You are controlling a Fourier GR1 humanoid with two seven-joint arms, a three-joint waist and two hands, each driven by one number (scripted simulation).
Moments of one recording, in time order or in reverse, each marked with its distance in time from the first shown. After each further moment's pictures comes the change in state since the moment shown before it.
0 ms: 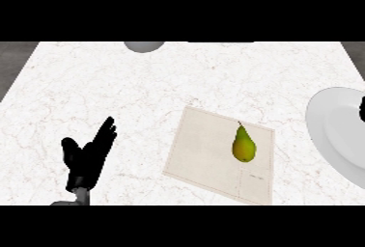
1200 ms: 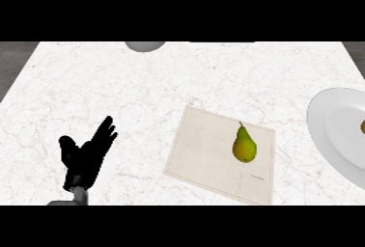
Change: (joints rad) left arm -0.005 0.007 0.012 -0.007 0.005 -0.020 0.021; right arm -0.238 -0.087 -0.394 0.672 -0.558 0.484 -0.769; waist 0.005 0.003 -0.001
